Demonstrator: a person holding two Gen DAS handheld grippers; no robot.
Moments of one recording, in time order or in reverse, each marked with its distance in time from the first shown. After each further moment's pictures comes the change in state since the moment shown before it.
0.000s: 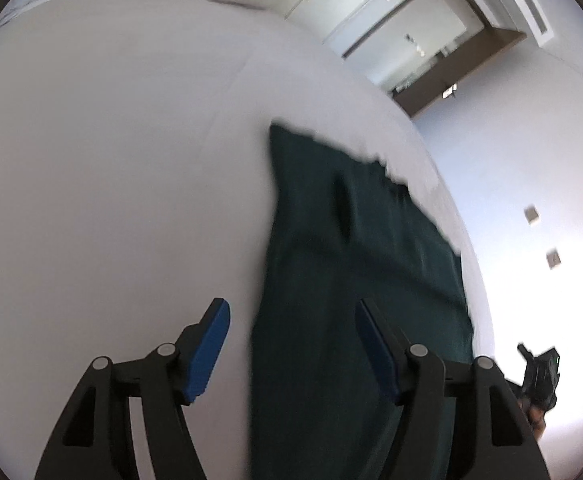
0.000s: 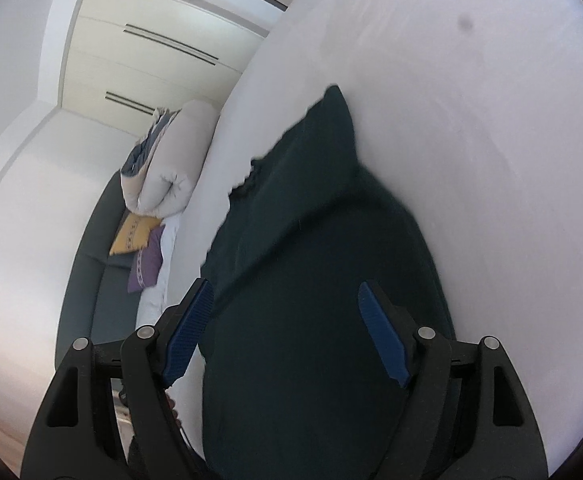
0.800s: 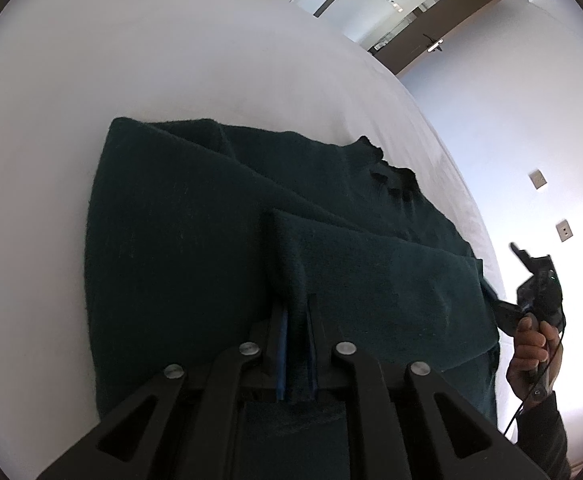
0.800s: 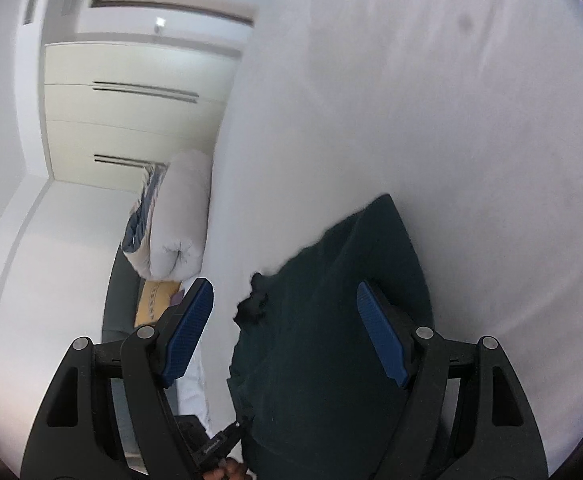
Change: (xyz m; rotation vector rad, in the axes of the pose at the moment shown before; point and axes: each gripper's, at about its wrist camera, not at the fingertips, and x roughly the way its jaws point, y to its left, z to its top) left arm 0.178 -0.066 0.100 0.108 0.107 -0.035; right arm 0.176 -0.032 0.188 0.261 -0.015 0.090
